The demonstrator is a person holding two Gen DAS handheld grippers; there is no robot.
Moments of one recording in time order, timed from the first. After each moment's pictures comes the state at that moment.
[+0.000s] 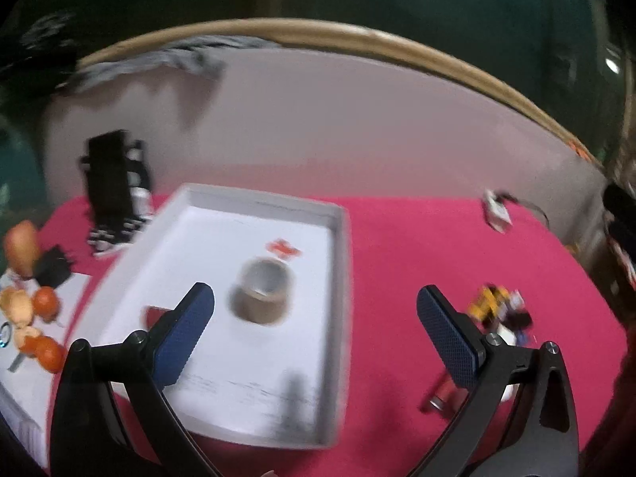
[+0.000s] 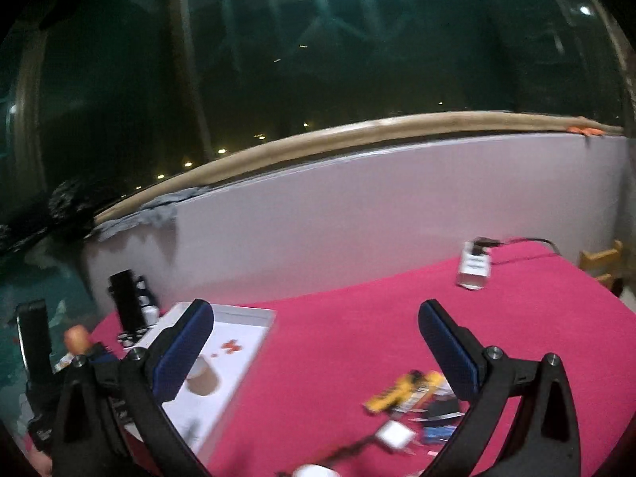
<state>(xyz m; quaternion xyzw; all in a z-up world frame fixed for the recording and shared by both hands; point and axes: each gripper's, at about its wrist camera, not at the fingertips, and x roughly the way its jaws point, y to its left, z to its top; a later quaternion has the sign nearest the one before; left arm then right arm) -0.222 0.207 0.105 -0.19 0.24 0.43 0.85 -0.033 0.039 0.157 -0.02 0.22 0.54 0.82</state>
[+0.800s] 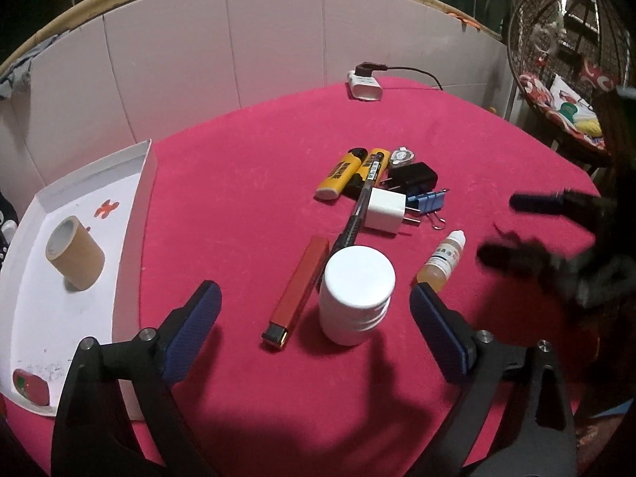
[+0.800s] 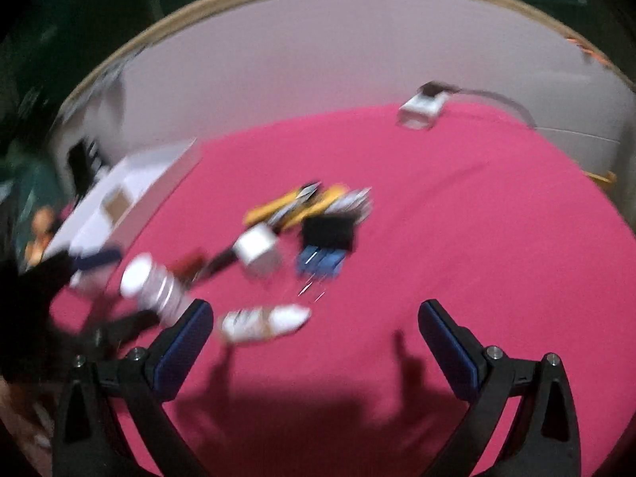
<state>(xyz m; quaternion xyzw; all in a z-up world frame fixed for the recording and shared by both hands) -0.118 0.125 0.031 -0.10 0.37 0.25 0.89 0.008 -0.011 0.029 -0.19 0.37 0.54 0.73</state>
